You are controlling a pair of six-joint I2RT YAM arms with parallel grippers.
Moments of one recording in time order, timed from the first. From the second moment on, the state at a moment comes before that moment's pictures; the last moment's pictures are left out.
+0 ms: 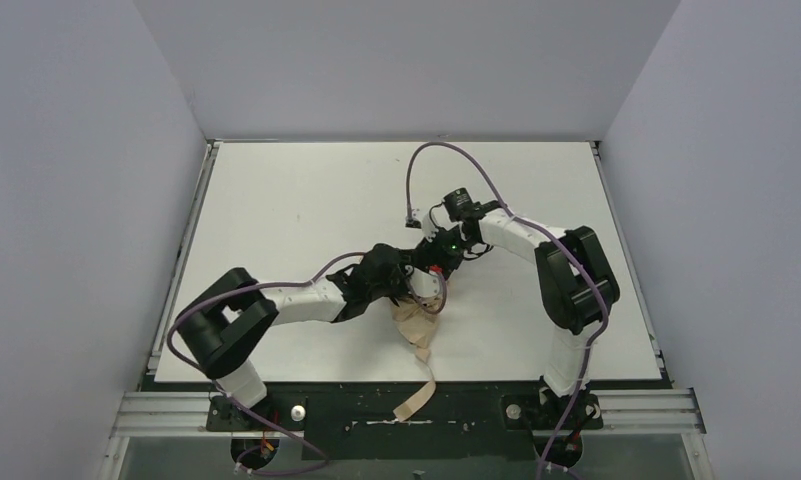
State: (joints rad) left arm -0.88 1.71 0.78 0.31 -0.12 0.88; right arm 0.47 1.90 1.27 -0.61 -0.53 -0.49
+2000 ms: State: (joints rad) left arm -0.57 1.98 1.38 -0.52 0.67 0.48; right arm 0.92 1.65 0.50 0.57 0.38 -1.12
